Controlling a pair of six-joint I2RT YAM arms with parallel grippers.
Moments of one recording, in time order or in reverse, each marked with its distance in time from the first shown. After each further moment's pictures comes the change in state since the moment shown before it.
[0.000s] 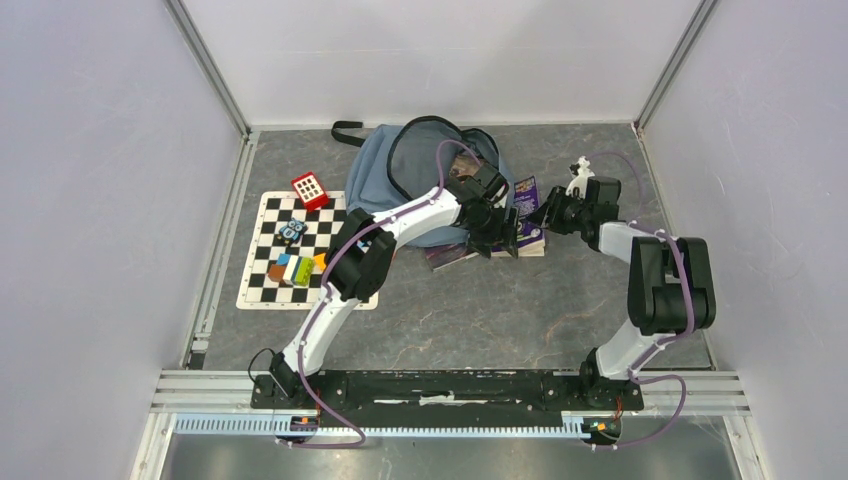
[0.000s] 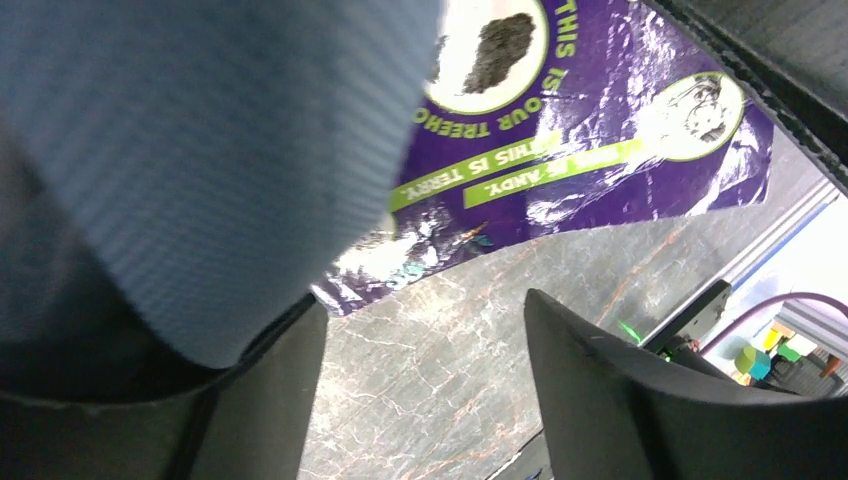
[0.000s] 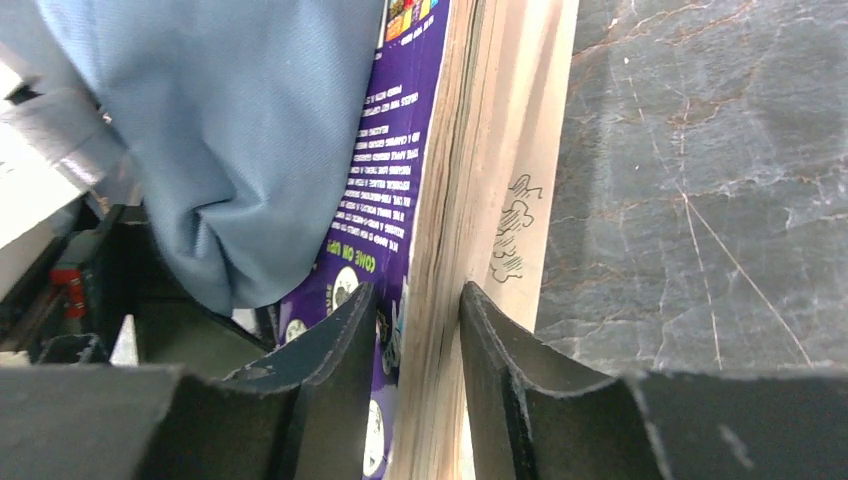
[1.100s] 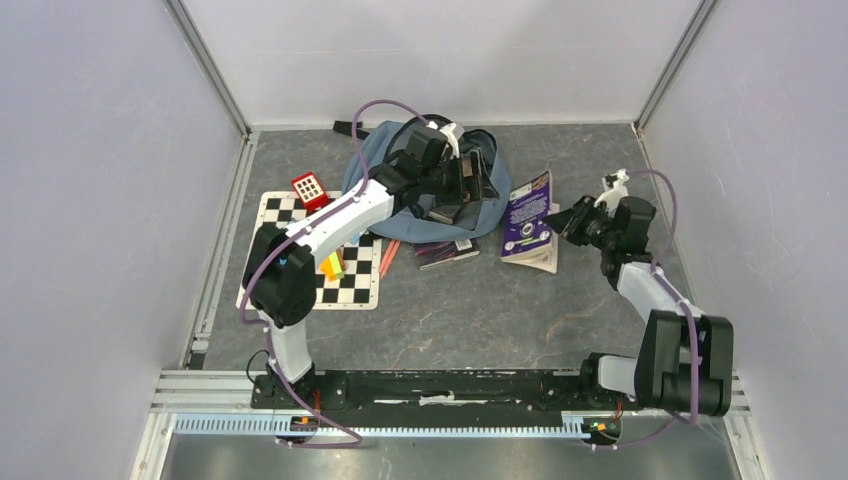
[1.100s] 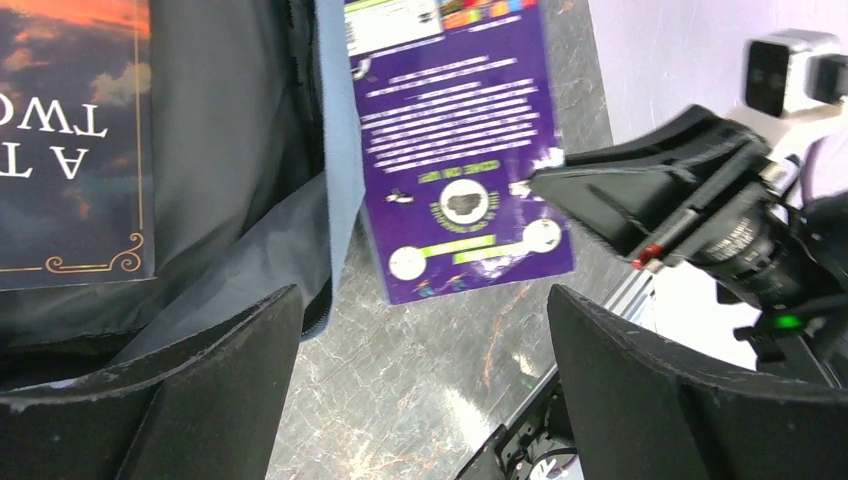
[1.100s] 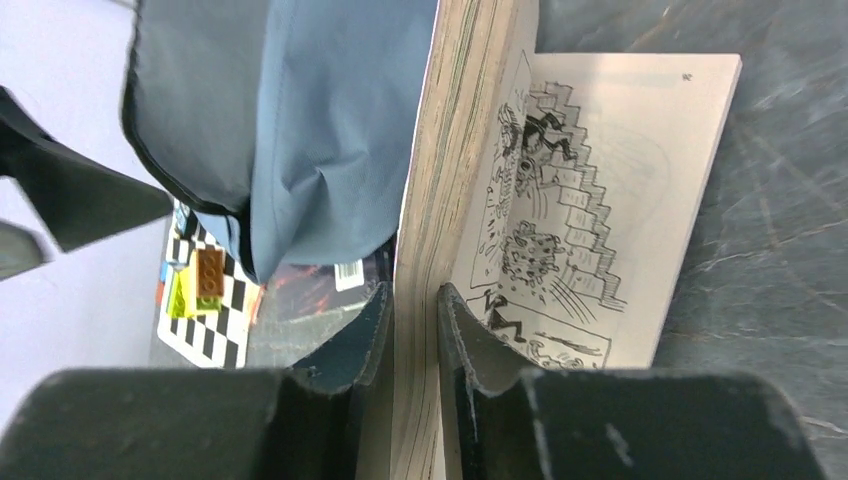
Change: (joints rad) left arm 0.122 -0.528 -0.402 0.359 -0.064 -0.074; right arm -0.087 -0.399 -0.257 0.101 -0.118 0.220
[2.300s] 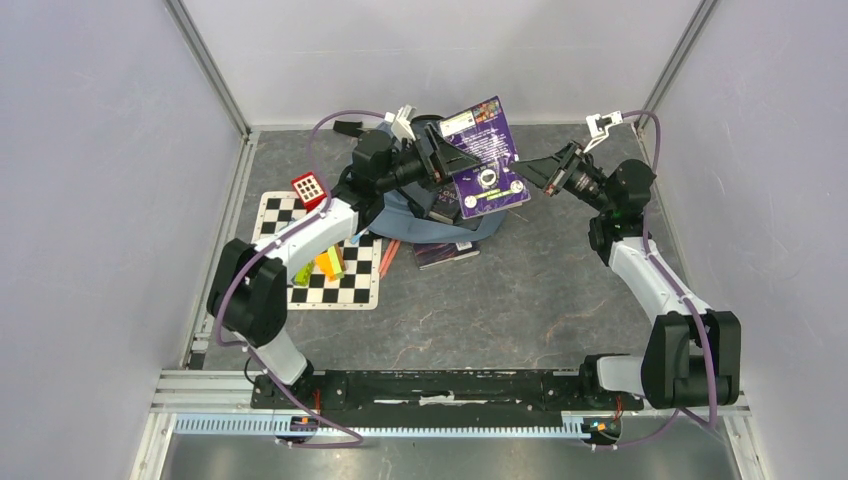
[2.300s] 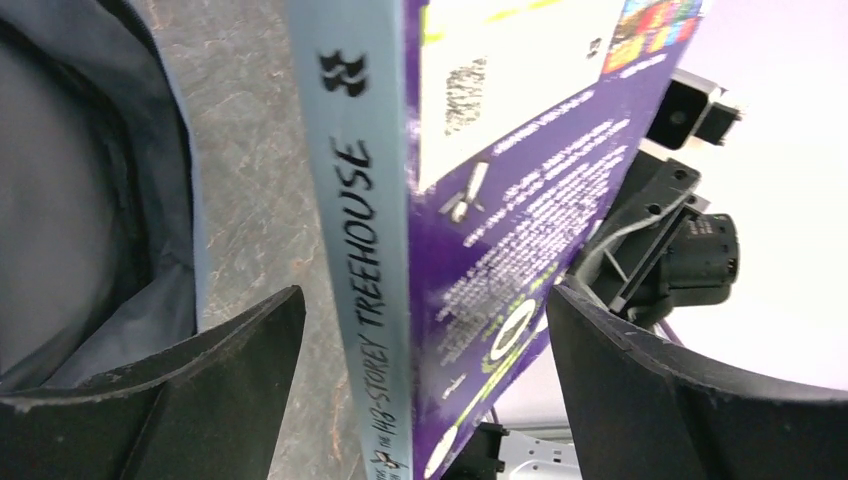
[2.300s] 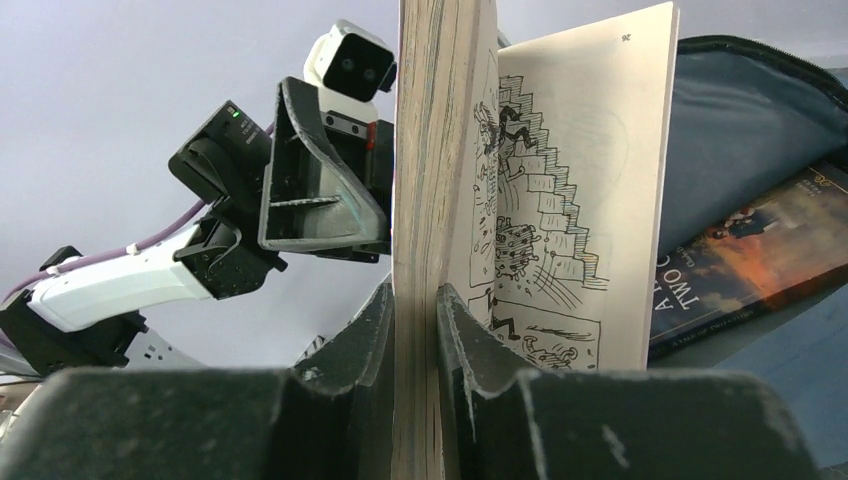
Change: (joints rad) left arm 0.148 -0.181 -0.347 0.652 0.231 -0.365; right arm 0.166 -0.008 0.259 0.418 -0.228 0.385
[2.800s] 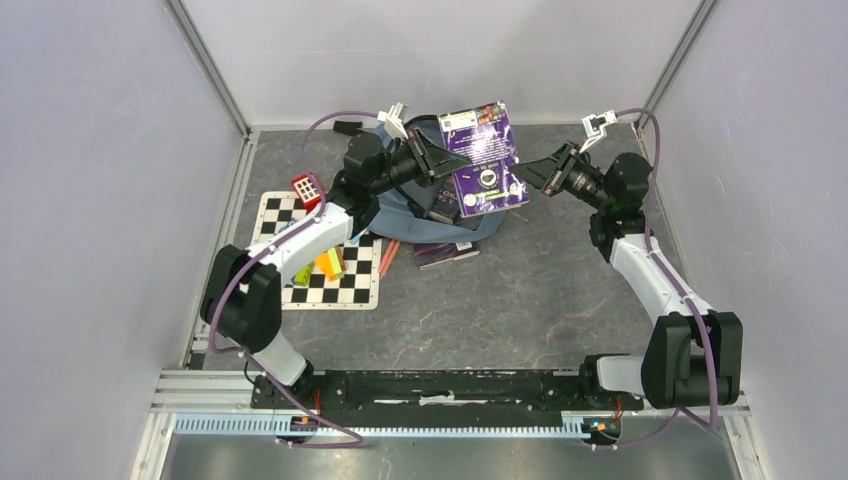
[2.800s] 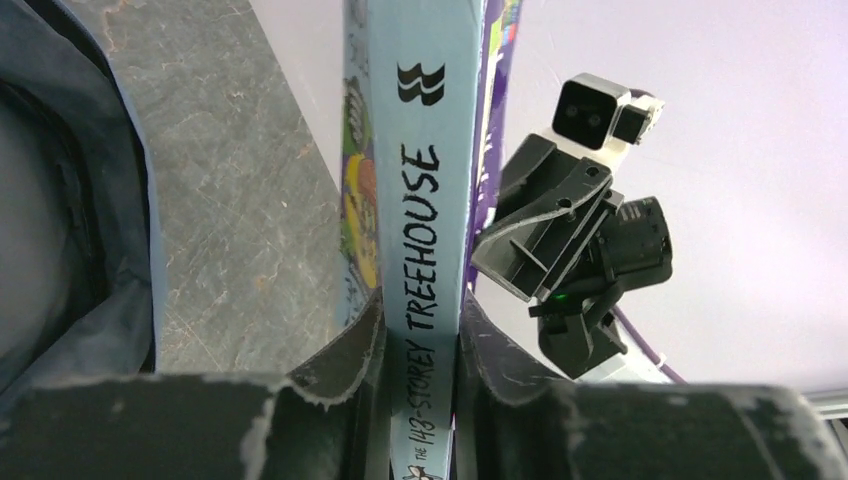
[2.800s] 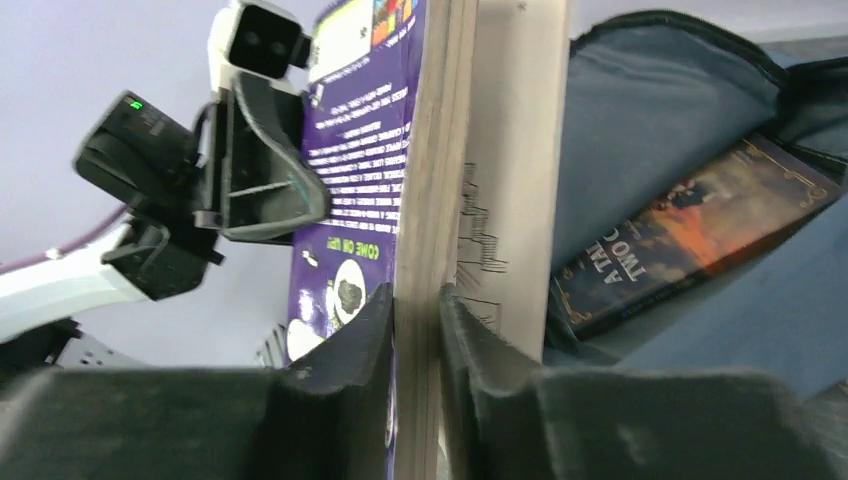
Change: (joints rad) left arm 0.009 -0.043 -0.046 0.123 0.008 -0.080; right arm 0.003 0.000 0.017 -0.113 0.015 -0.099
